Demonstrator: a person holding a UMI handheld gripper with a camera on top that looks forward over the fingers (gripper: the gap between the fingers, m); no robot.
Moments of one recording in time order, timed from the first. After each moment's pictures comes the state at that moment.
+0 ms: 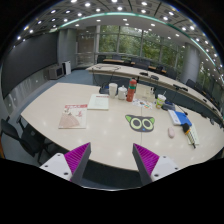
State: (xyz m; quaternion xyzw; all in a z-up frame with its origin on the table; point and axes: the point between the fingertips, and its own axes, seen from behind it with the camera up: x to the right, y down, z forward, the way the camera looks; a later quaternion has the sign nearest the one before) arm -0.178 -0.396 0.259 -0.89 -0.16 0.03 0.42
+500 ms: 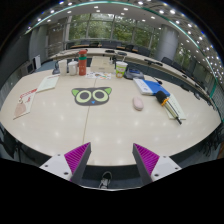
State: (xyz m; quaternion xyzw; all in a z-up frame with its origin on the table) arm 0.079 -0.321 0.099 -0.93 -0.05 -0.06 0.36
